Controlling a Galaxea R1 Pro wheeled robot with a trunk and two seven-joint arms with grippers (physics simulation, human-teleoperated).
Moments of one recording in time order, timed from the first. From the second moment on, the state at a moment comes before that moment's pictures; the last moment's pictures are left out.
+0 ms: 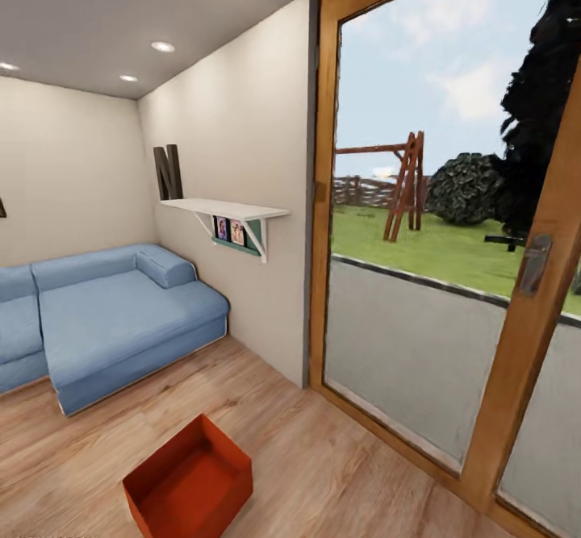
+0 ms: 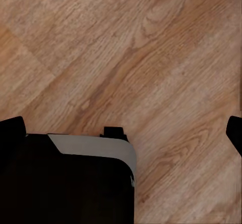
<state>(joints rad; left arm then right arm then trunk) -0.21 0.00 -0.12 0.00 0.41 -0.05 0.05 -0.16 0.01 -0.19 0.03 0.27 -0.21 -0.10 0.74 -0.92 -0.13</state>
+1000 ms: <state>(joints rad) -0.21 0.00 -0.12 0.00 0.42 -0.06 0.05 -0.16 0.01 -0.19 0.03 0.27 -0.21 -0.10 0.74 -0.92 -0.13</state>
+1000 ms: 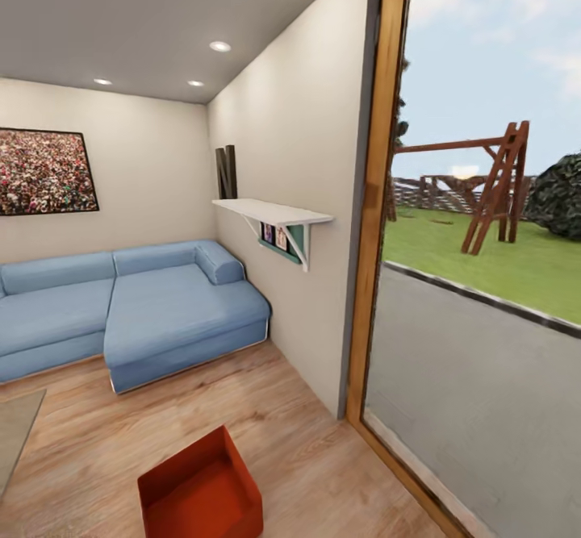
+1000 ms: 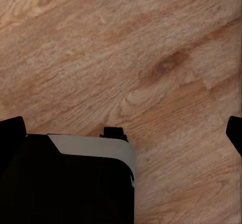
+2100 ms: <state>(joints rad) -0.21 0.00 -0.12 0.00 0.42 -0.06 0.06 -0.16 0.01 -0.19 0.03 0.27 -0.21 -0.10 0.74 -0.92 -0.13</state>
